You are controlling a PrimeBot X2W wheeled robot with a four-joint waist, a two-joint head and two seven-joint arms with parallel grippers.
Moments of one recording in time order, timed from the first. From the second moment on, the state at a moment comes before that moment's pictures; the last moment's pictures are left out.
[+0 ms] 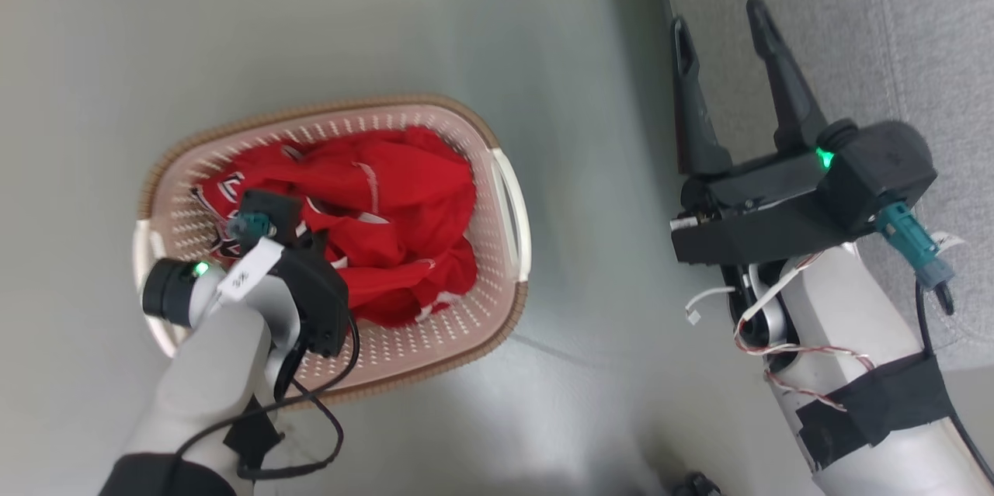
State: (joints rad) left arm -0.80 0.11 -0.43 1.06 -0.37 -0.10 0.00; right arm -0.63 -0.11 0.36 0.15 0.26 -0.07 -0.26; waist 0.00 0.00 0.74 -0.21
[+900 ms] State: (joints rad) left arm -0.62 0.07 -0.37 0.98 -0.48 -0.12 -0.23; right arm -0.45 -0.14 0.33 0.27 0.27 -0.05 -0.26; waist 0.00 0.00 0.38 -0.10
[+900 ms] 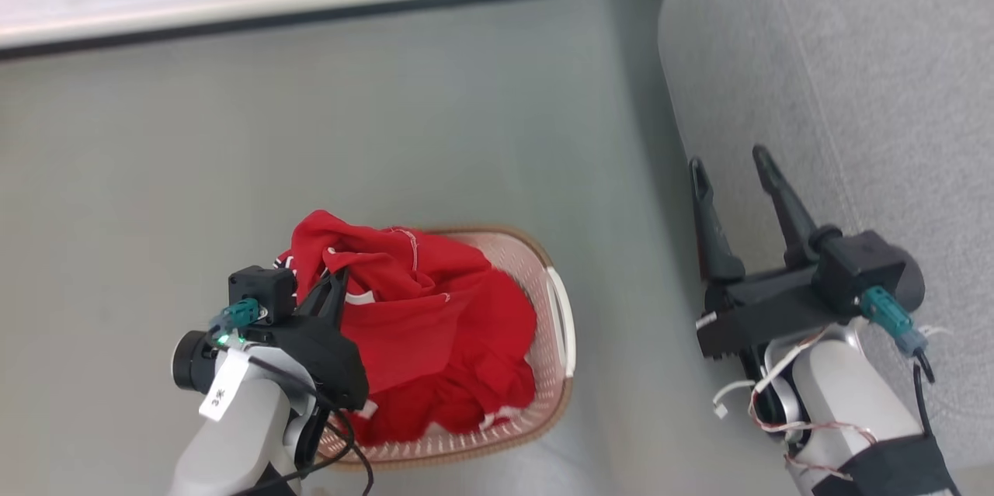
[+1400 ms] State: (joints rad) left arm -0.53 0.07 -0.33 0.76 -0.50 -0.12 -0.25; right arm -0.33 -0.15 0.33 0.30 0.30 -0.03 -0.26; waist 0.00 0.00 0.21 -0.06
